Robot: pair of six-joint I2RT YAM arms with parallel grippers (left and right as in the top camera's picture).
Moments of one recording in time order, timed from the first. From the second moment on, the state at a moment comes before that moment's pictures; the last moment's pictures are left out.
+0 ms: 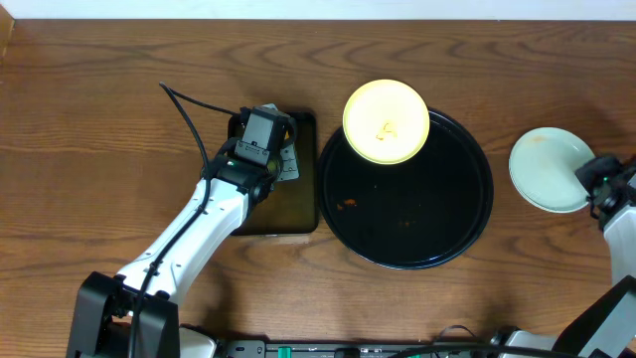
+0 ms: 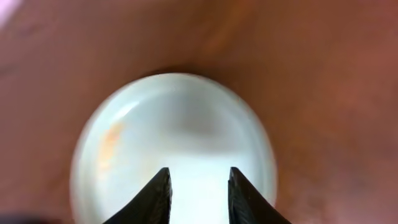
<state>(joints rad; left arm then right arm) -0.37 1.52 0.99 -0.45 -0.08 -0.50 -0.57 1.50 0.88 -0.22 -0.07 0.42</state>
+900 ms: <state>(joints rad) -0.37 1.52 0.99 -0.45 -0.08 -0.50 0.00 1.83 0.88 0.10 -0.44 0.32</state>
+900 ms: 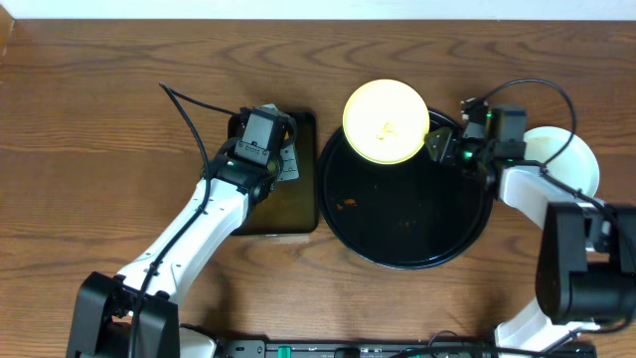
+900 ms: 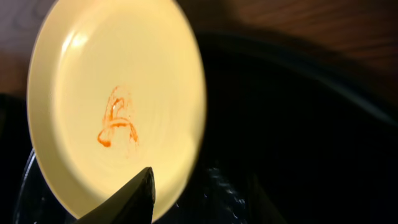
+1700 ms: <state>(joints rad) -0.37 1.52 0.99 -0.41 -0.02 -0.50 0.06 1.86 0.92 -0.14 -0.44 0.37</state>
